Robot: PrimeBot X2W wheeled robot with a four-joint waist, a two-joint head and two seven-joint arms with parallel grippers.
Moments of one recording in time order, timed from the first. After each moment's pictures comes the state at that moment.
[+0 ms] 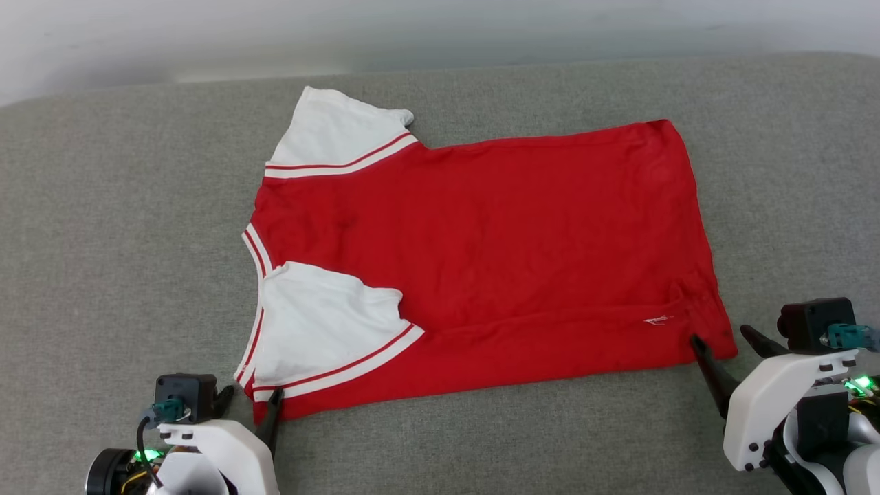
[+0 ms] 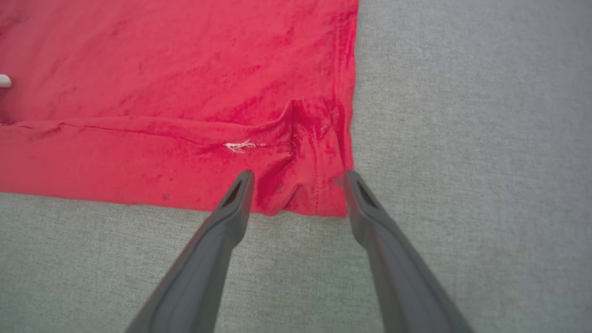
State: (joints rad) left arm -0.09 0.55 -0.50 0.11 -0.68 0.29 0.16; right arm -0.06 -0.20 -0.01 -0.10 0.24 0.13 0.54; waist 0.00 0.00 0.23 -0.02
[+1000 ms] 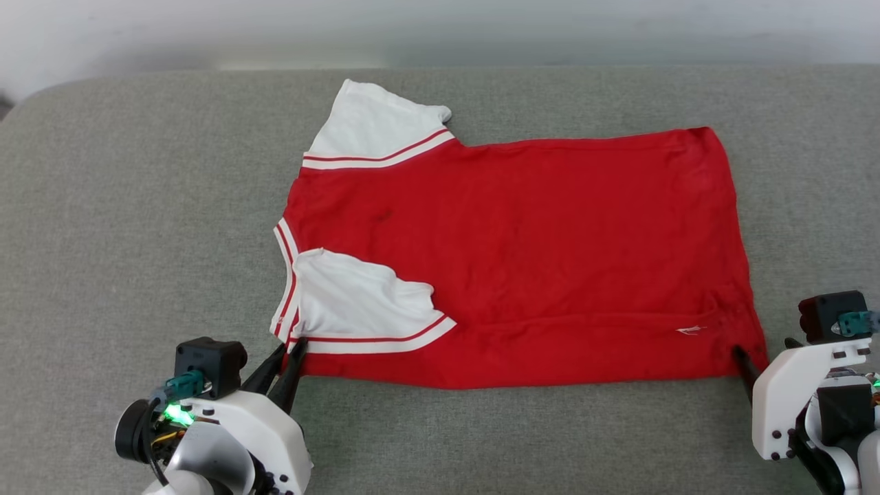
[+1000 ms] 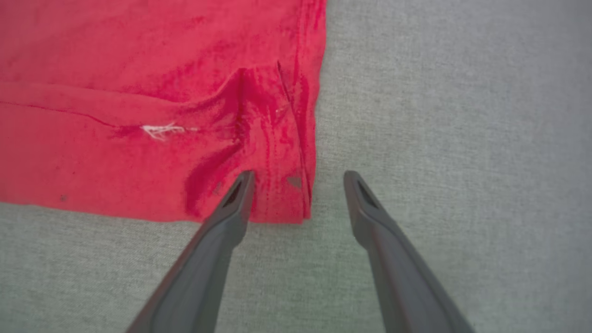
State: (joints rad) left arm -0.13 0.55 -0.51 -0.07 -0.67 0.24 0.10; right arm -0.11 -0.22 -0.07 0.03 0.12 0.13 0.60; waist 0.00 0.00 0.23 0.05
